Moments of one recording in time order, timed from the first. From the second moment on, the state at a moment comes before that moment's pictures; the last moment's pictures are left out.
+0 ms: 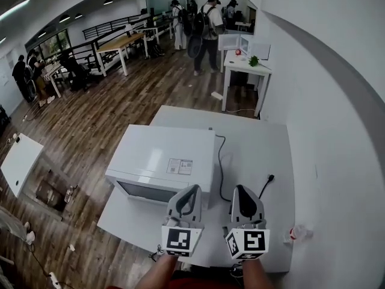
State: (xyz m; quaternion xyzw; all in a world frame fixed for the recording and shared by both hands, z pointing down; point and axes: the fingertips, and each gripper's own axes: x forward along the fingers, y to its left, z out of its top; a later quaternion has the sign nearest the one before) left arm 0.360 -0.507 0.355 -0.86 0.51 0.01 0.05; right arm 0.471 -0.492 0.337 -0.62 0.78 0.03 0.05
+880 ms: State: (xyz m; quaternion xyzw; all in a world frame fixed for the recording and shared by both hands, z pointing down) left arm 0.349 -0.510 0.352 -0.85 0.53 0.02 0.05; right arm 0.456 -0.491 0.325 -0.61 0.79 0.05 0.03
